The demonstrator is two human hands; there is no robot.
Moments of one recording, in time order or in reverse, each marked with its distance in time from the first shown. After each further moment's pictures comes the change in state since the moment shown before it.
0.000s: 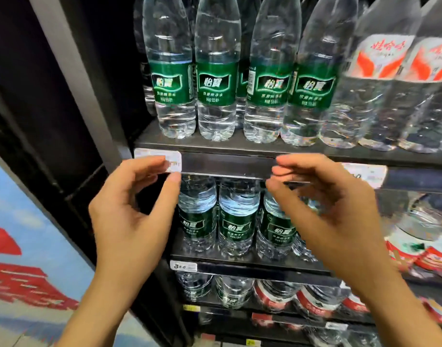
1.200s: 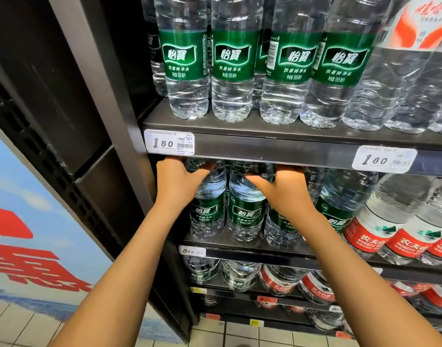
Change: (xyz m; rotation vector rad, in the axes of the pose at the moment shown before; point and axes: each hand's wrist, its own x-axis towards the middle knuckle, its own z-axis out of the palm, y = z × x) left_hand 0.040 -0.126 0.060 0.393 -0.245 -0.245; right_hand 0.029 0.132 0.073 -0.721 -0.288 0.301
